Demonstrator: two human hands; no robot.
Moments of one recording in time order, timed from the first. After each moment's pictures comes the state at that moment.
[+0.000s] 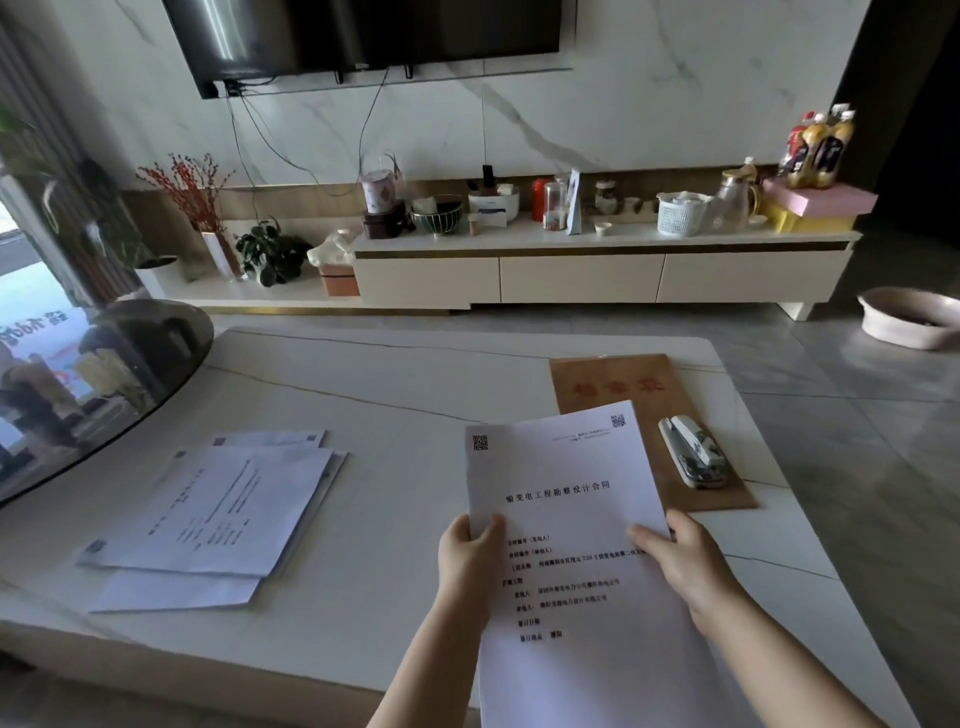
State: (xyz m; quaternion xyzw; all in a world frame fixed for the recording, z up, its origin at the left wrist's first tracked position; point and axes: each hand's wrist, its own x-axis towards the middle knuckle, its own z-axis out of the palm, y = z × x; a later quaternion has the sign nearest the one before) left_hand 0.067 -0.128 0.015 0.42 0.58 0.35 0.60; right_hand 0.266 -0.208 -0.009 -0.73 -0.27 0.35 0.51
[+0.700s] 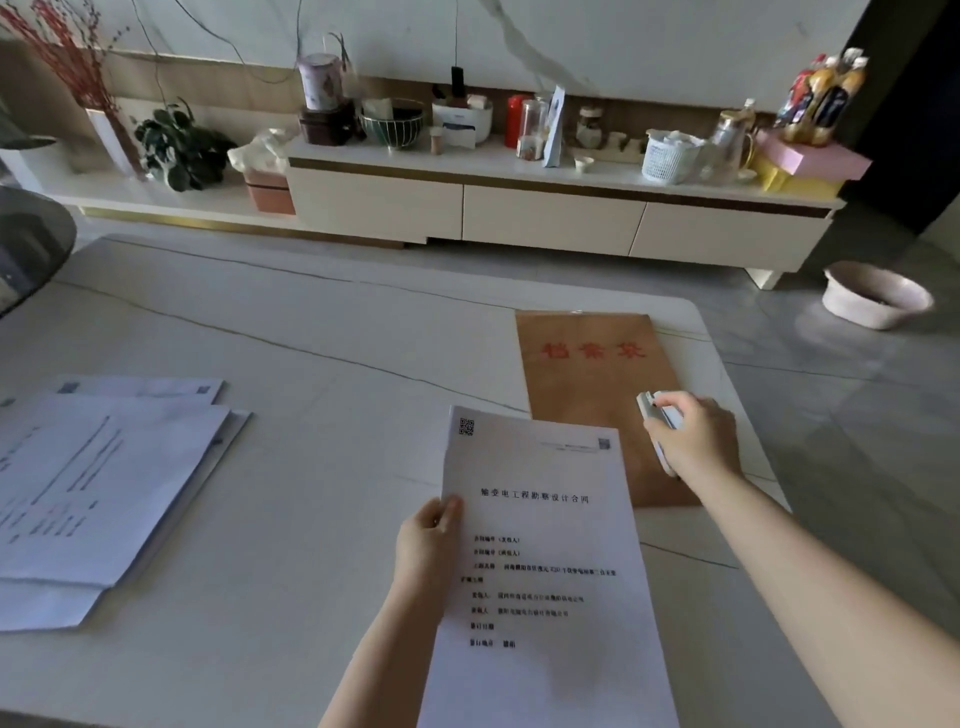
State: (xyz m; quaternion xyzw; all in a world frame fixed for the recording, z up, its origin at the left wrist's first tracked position) left_hand 0.101 -0.066 -0.086 0.47 0.57 0.31 0.60; right_hand 0.375 -0.103 -0.004 -0.89 -0.36 0.03 0.28
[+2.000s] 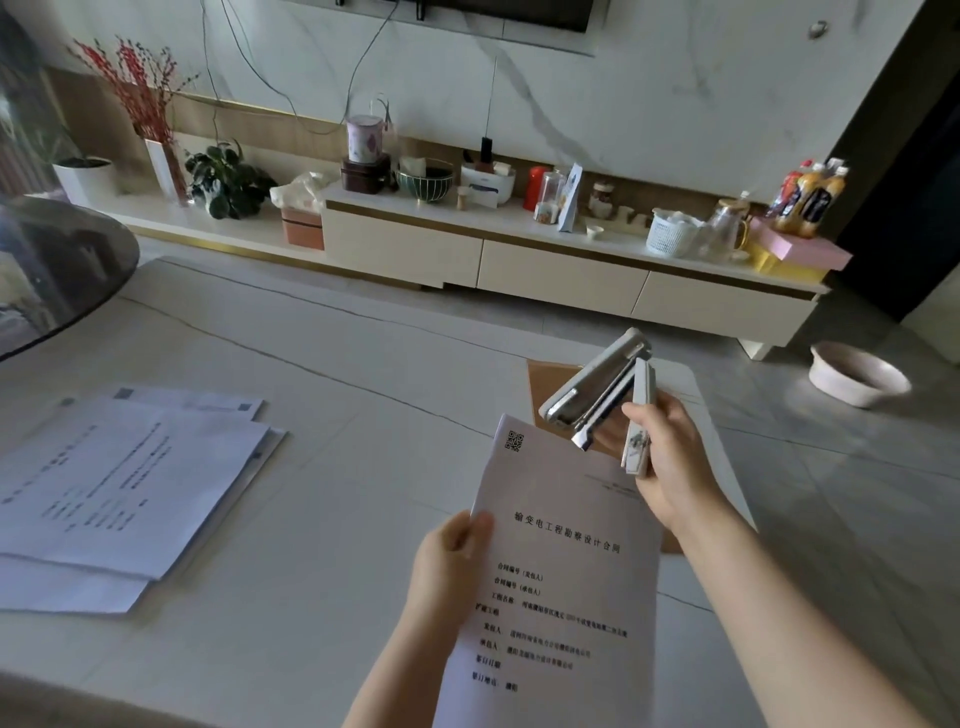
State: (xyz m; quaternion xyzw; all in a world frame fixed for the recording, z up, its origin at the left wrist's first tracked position) left_hand 0.086 -0.097 -0.015 0.52 0.50 0.35 0.60; right_hand 0.288 -0.104 0.087 -0.55 -0.30 0.37 0.68
